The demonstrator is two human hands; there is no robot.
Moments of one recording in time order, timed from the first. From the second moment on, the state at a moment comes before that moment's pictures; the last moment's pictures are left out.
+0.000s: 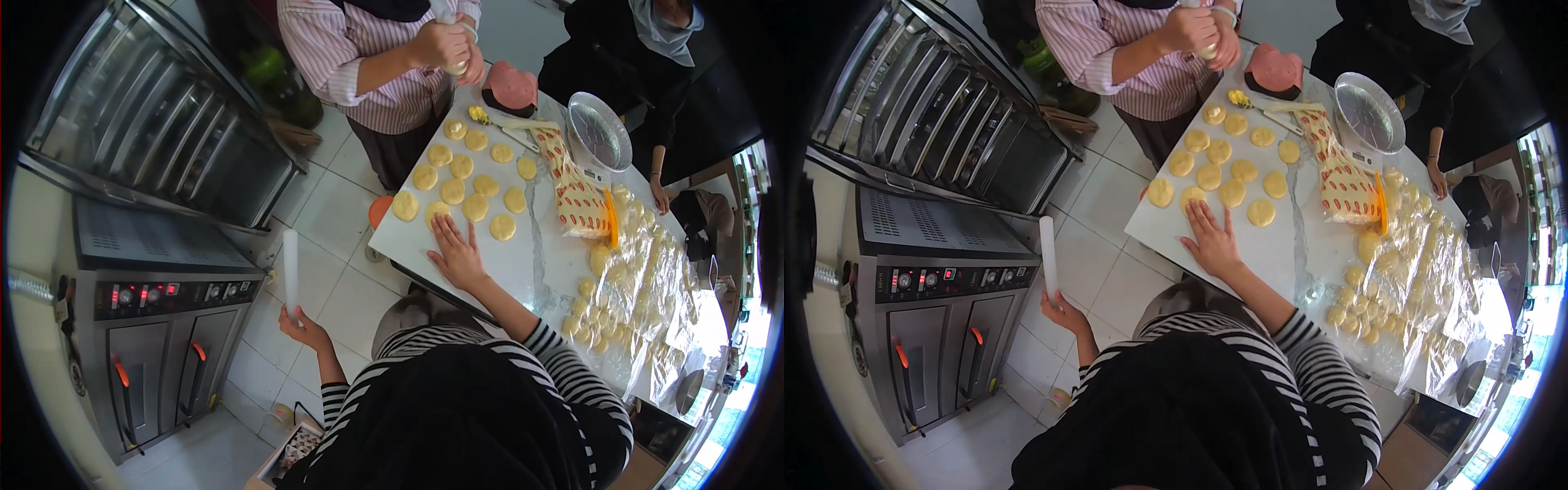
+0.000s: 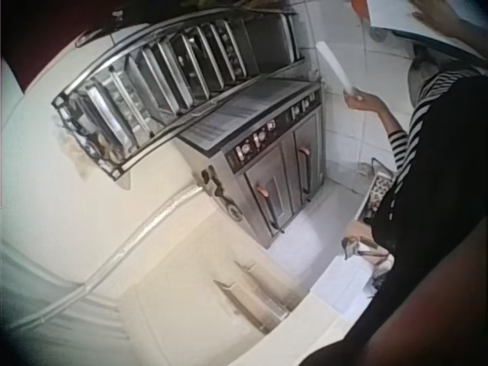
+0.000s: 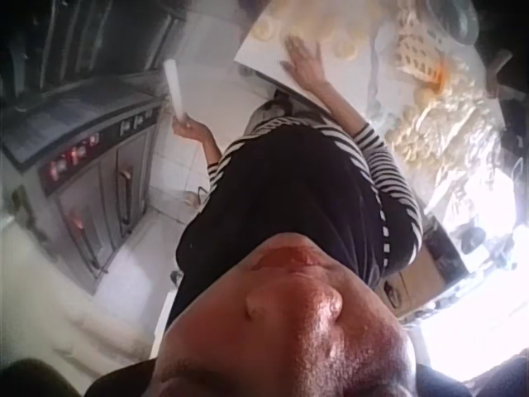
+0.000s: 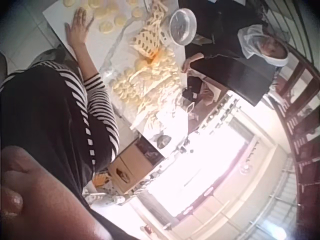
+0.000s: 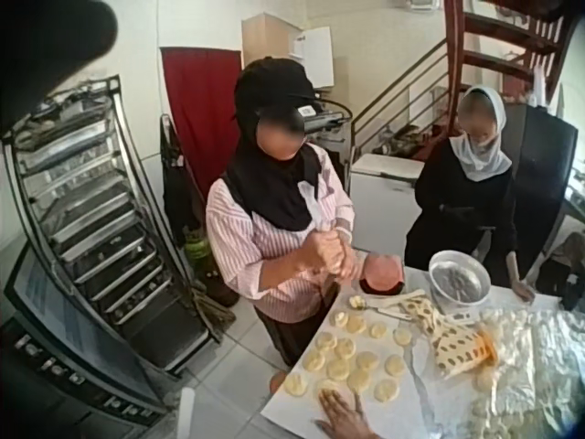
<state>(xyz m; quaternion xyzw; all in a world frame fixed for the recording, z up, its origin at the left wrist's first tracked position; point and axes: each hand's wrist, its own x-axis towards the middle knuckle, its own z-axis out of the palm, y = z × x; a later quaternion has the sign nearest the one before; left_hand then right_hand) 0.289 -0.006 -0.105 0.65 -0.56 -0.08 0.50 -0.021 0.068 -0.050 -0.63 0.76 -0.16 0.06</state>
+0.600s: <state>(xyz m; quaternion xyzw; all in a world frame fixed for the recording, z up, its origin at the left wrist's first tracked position) 0.185 -0.035 -0.104 0.54 -0.56 -0.32 0.54 -0.071 0.201 0.026 -0.30 0.86 -0.40 0.09</state>
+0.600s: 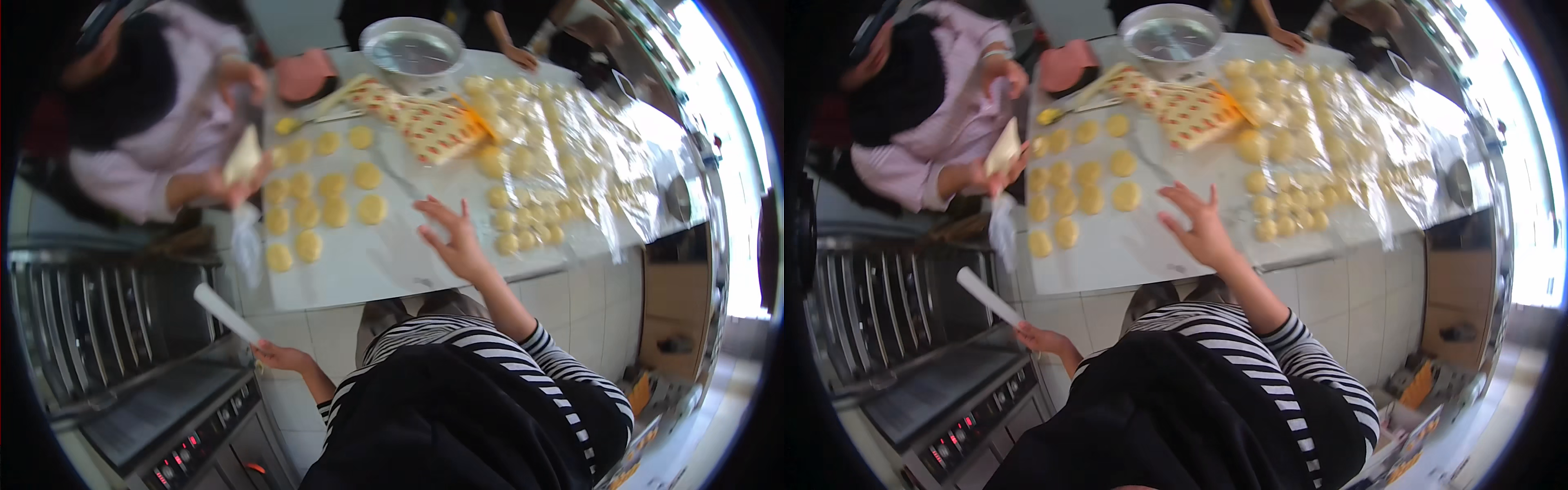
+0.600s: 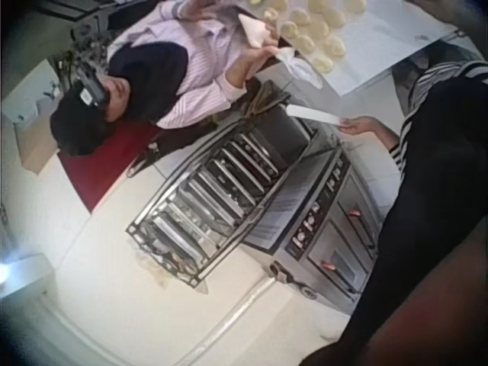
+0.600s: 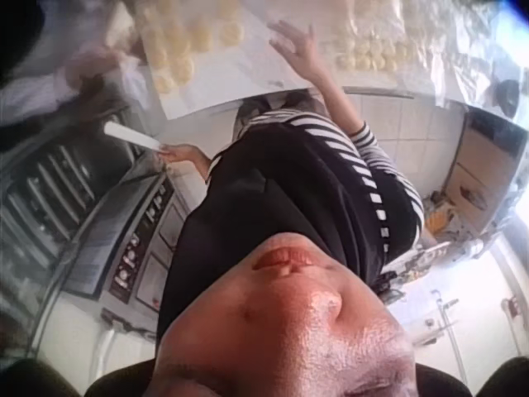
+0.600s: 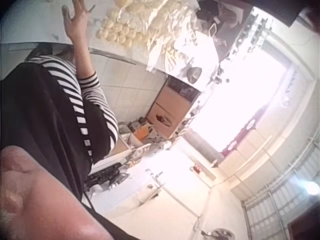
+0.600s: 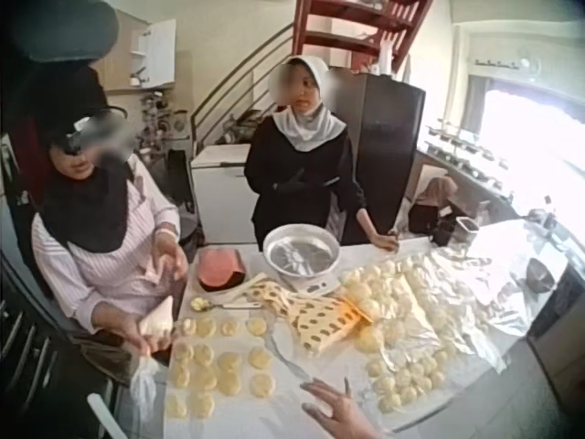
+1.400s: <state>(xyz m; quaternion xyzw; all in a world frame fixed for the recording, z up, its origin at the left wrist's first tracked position) 0.116 0.132 -0.061 0.53 -0.45 -0.38 0.61 -0.110 0.536 -0.057 0.10 0.75 -0.65 -0.02</state>
